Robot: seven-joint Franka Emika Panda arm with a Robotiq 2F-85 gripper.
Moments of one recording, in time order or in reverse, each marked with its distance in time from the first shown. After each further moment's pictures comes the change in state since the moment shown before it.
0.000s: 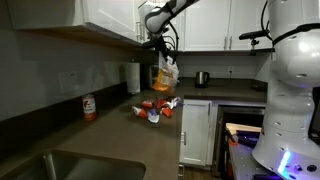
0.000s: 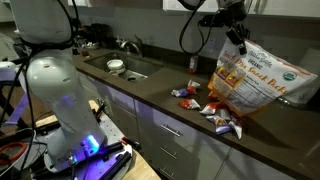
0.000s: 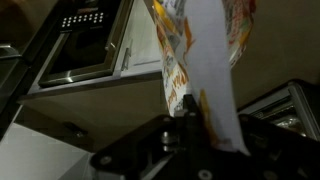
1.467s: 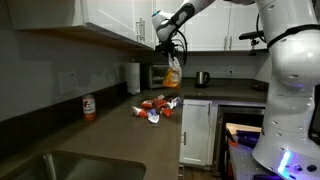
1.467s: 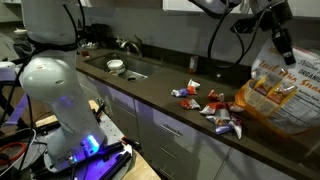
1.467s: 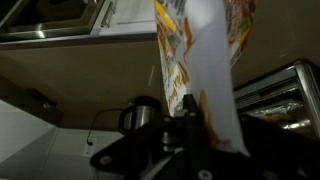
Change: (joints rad) arm -0.122 0.120 -0.114 0.103 0.000 0.215 -0.307
